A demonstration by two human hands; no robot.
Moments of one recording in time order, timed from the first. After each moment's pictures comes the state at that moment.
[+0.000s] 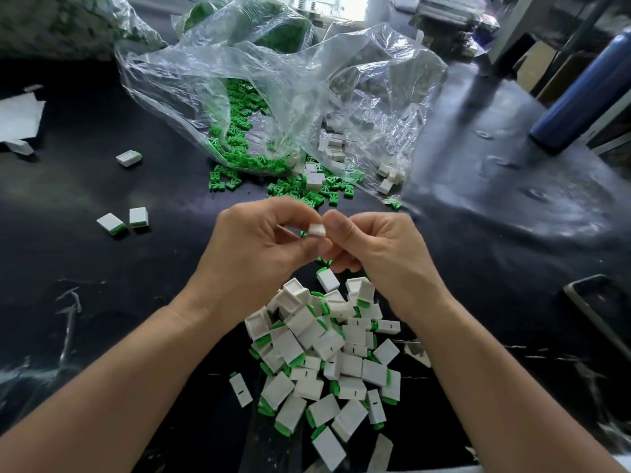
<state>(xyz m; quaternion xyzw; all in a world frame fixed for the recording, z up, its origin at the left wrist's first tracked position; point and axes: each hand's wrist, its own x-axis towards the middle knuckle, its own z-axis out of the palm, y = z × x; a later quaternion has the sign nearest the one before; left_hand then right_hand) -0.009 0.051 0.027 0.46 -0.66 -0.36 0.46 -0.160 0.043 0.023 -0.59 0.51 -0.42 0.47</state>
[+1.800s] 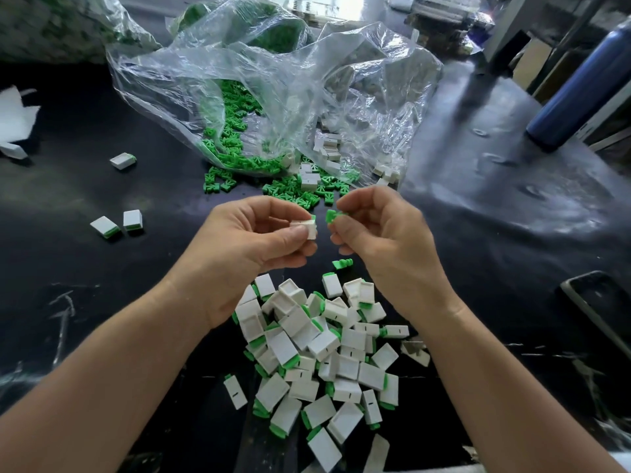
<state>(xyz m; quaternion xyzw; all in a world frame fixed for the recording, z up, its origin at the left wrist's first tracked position) -0.007 0.046 0.033 0.45 -0.45 -0.62 0.46 -0.164 0.043 0.025 -0.63 0.49 -0.47 0.37</state>
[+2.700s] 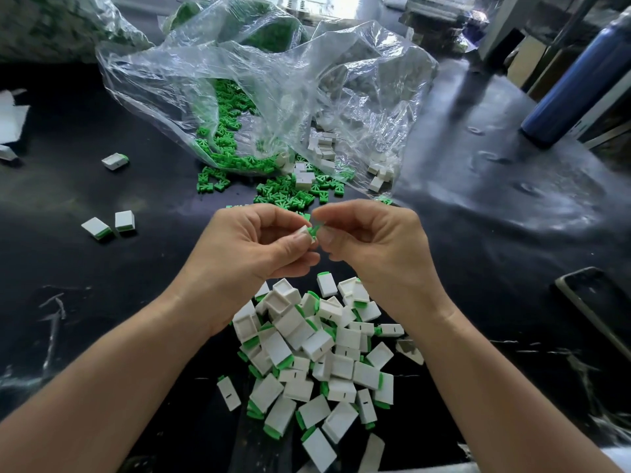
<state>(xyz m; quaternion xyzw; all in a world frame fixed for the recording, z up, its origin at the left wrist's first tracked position) -0.014 0.053 0.031 0.46 -0.48 -0.60 0.44 -0.161 0.051 0.028 -0.65 0.46 -0.47 0.38</state>
